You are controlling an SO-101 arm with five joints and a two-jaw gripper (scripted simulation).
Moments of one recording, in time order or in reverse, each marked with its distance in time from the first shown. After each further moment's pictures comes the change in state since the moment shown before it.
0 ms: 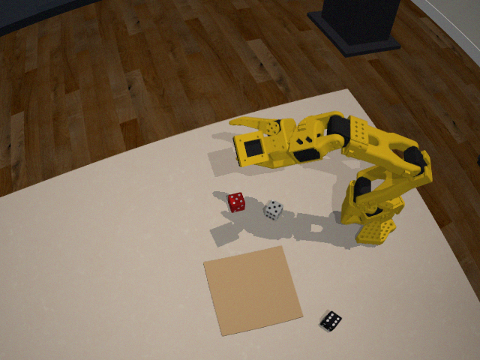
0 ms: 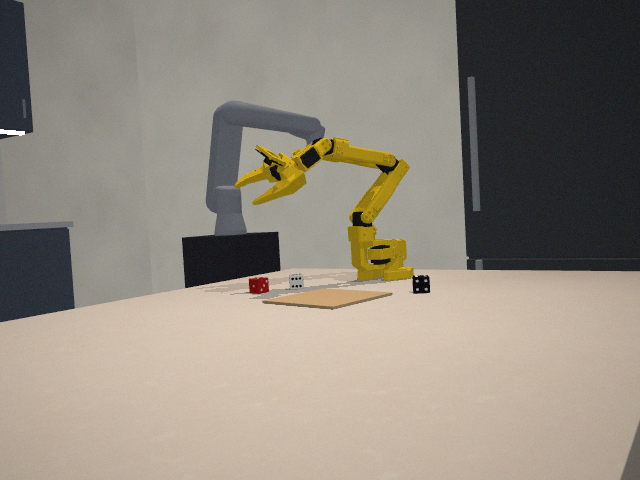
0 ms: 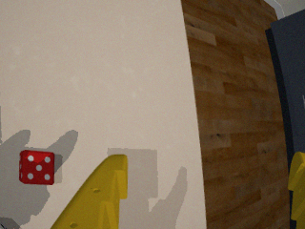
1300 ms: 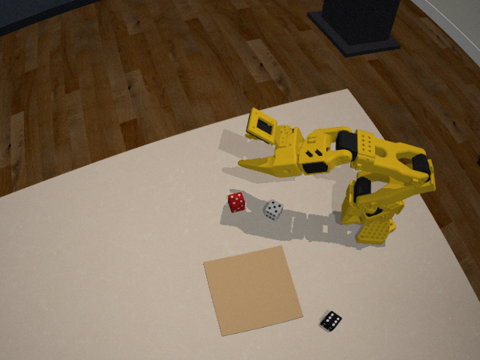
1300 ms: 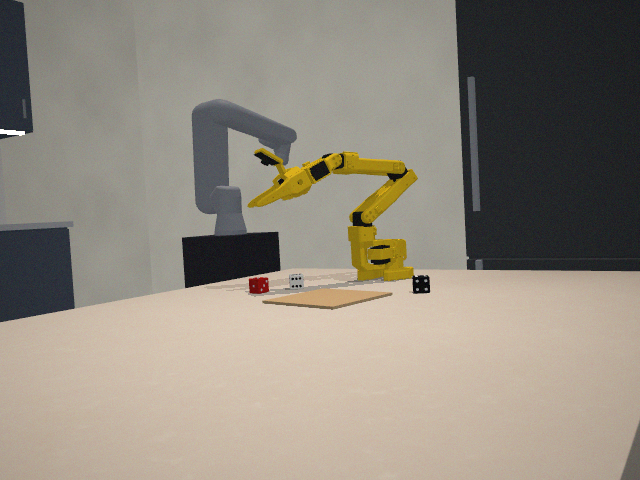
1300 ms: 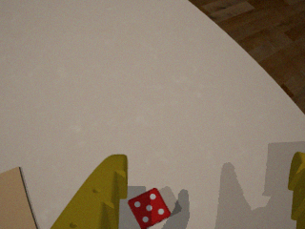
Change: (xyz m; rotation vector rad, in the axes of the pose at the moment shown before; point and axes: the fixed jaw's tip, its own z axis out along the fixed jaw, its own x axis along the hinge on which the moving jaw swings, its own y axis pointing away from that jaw) arm 0.002 0.008 -0.001 0.036 -0.124 0.752
